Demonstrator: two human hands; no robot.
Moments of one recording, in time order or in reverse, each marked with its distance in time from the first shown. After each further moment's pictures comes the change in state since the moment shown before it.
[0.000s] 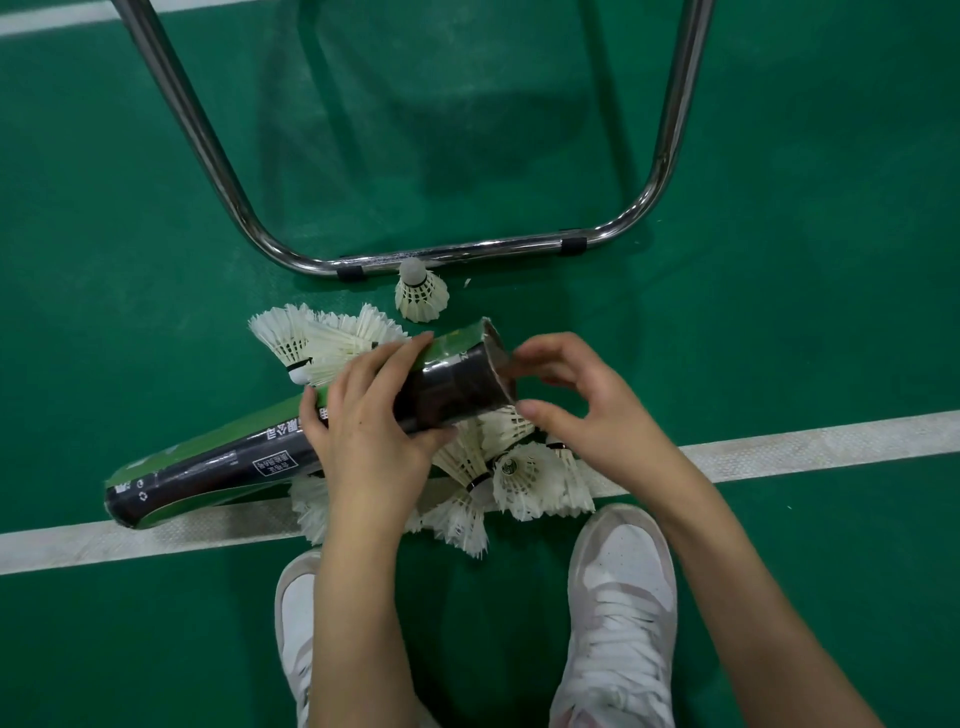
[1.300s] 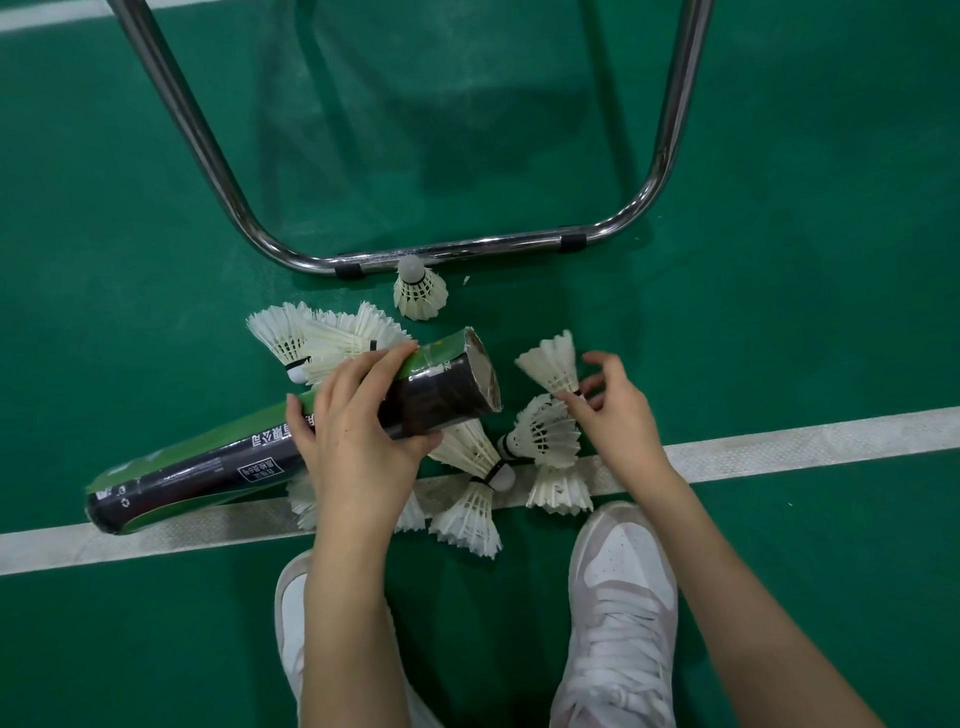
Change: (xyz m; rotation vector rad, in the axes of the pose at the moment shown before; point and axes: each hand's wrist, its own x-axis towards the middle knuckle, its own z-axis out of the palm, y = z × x) left_hand -0.001 -0.009 -0.001 0.013 0.006 -0.015; right_hand 0.020 0.092 -0.005 -0.336 0.324 0.274
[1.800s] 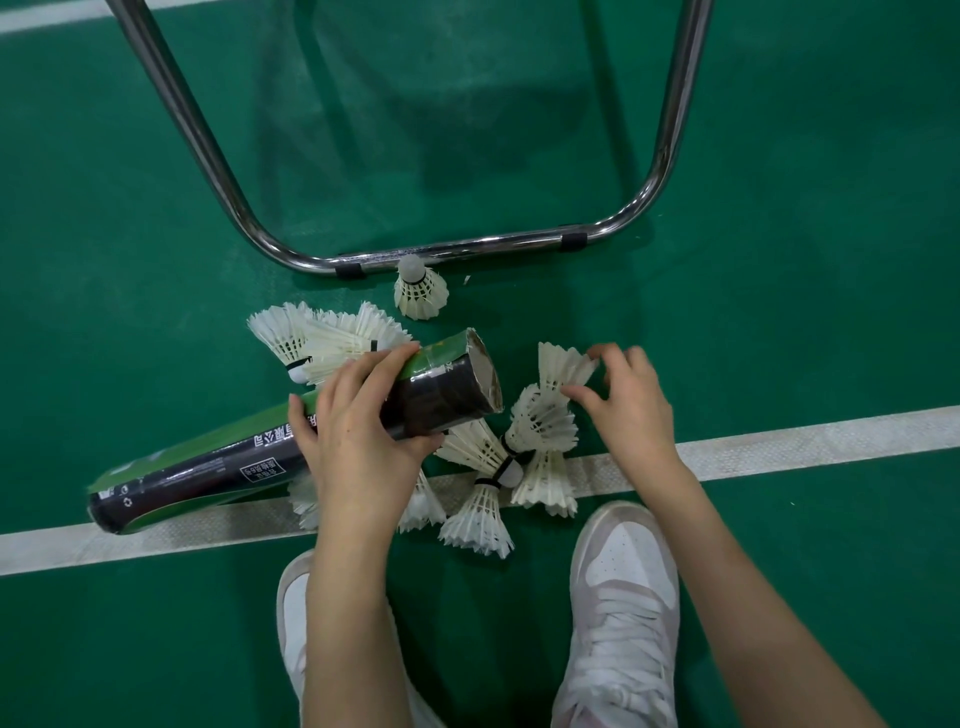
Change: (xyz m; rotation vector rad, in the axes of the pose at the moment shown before) left_hand 0.001 0.000 -0.001 -0.011 -0.005 -0.004; right_hand 0.006 -0.005 -0.007 -0.306 0.087 -0.045
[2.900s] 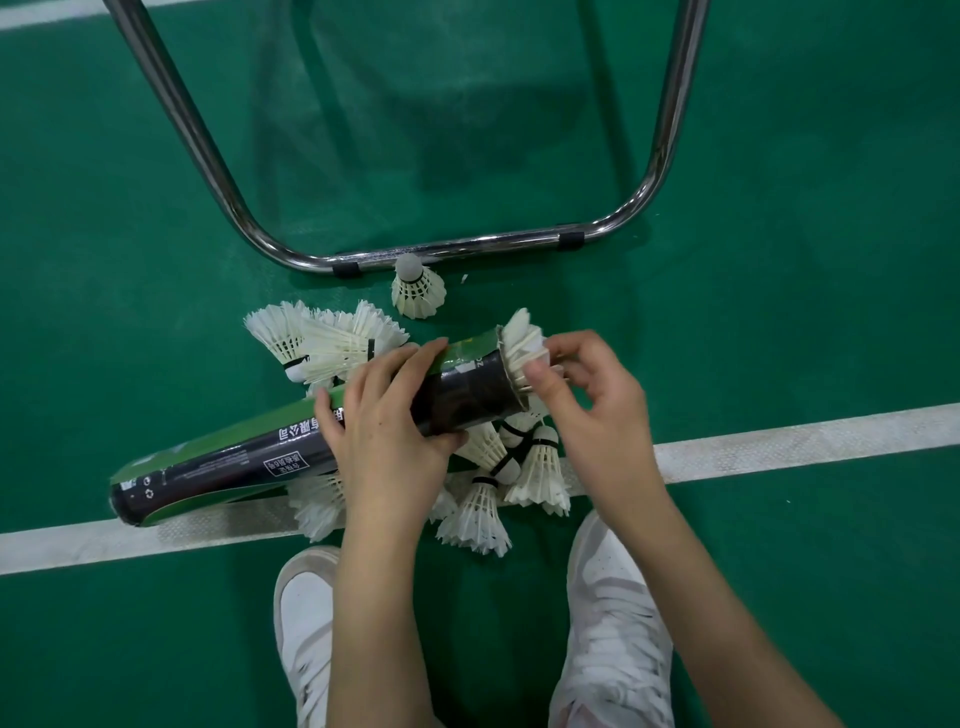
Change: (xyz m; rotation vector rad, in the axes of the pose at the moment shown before) left_hand -0.003 0.014 0.011 0.040 -0.033 0.031; right_hand -0.057 -0.081 -0.045 0.812 -0.018 -0.114
